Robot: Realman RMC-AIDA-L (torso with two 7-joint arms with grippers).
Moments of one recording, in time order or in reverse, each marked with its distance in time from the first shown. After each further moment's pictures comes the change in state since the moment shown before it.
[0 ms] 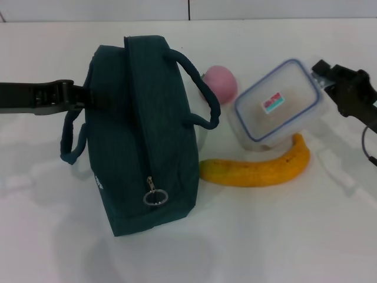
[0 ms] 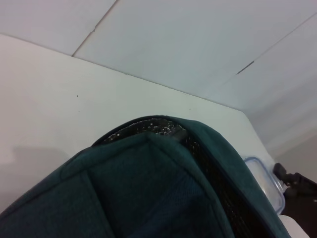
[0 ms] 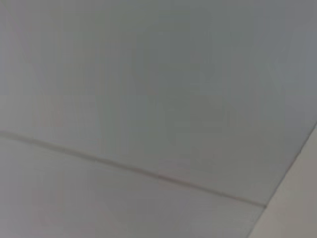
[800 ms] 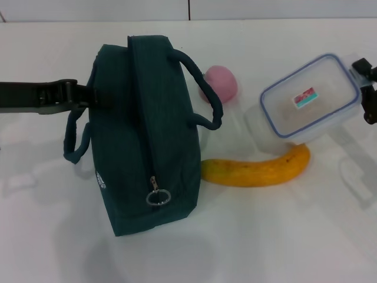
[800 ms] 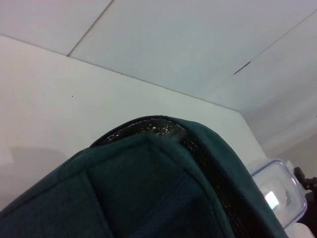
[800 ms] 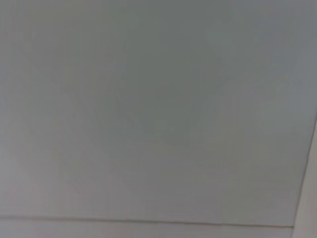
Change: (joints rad) left arm -0.004 -0.007 0.000 -0.006 -0.005 -0.001 0.008; right arm -0.087 0.002 0.010 0.027 0.114 -0.119 0.171
